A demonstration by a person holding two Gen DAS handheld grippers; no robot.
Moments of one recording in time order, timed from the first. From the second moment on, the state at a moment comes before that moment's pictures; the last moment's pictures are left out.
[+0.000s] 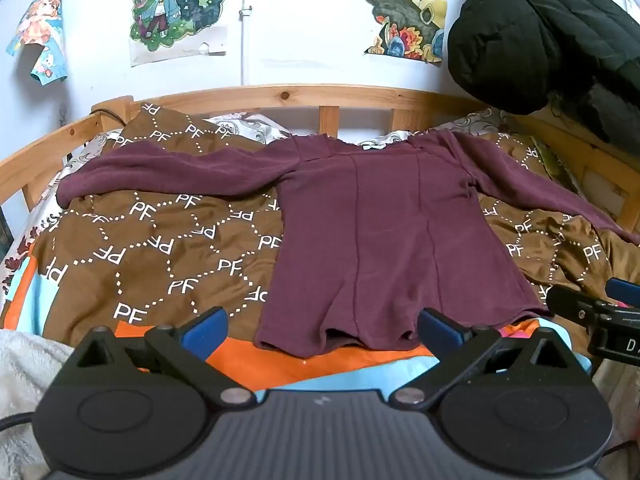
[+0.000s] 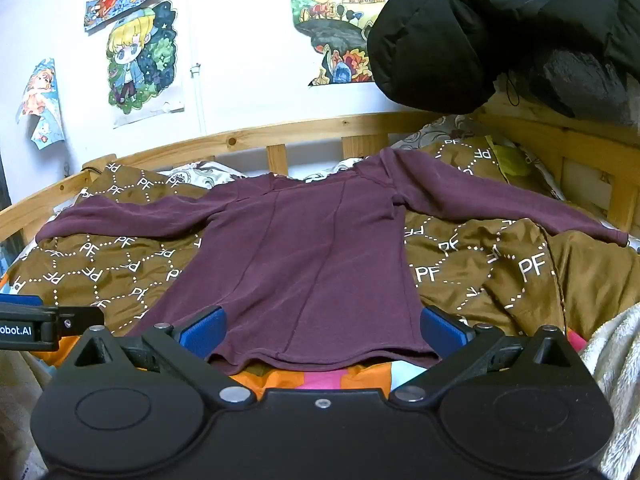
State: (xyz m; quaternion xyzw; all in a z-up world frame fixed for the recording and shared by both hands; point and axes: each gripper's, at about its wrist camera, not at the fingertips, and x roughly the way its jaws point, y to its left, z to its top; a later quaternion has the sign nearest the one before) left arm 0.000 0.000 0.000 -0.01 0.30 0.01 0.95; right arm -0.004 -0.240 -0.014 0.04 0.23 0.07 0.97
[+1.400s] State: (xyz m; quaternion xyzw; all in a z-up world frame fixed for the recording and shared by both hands) left arm 0.000 0.001 0.000 -0.01 0.31 0.01 0.95; right arm -0.001 -0.240 -0.015 0.04 0.24 0.07 0.97
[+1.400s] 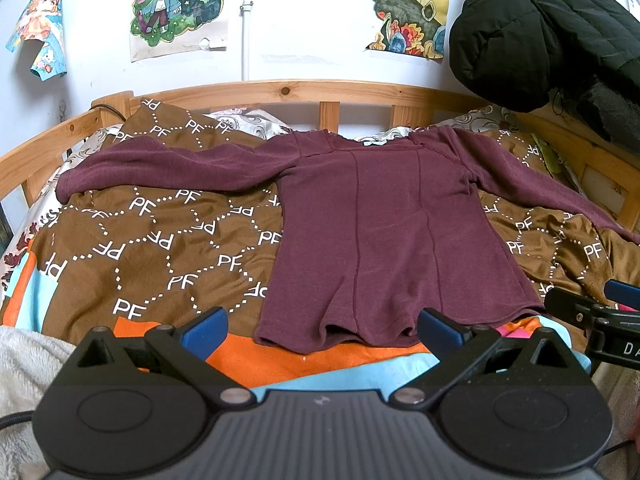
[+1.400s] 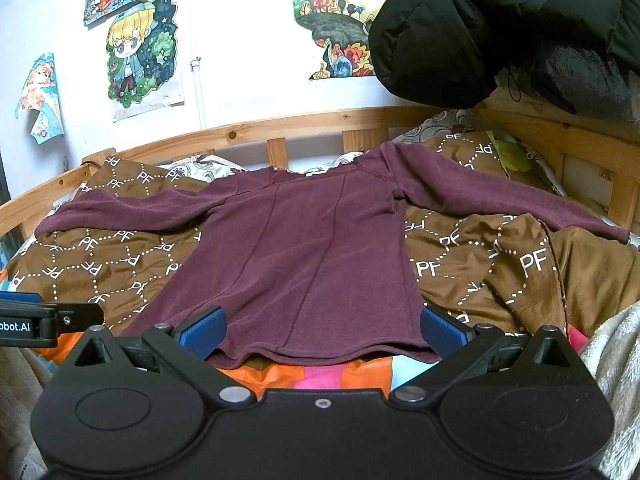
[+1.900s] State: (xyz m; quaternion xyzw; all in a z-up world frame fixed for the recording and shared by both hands) left arm -0.001 0.004 0.001 -0.01 0.31 0.01 0.95; right arm -0.001 -0.240 -0.014 0.04 0.24 0.07 0.97
